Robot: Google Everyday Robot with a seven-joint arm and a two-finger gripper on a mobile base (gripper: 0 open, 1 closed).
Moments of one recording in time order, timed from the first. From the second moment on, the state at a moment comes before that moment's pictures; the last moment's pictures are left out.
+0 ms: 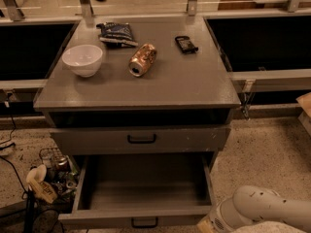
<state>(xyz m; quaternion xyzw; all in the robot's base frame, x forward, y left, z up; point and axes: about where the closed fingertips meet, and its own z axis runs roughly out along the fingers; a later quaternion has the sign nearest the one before) 0.360 -0.175 0.418 -0.32 0.92 0.19 0.10</state>
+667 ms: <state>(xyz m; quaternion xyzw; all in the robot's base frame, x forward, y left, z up) 0.360 -0.175 0.418 -0.32 0.92 0.19 0.10</state>
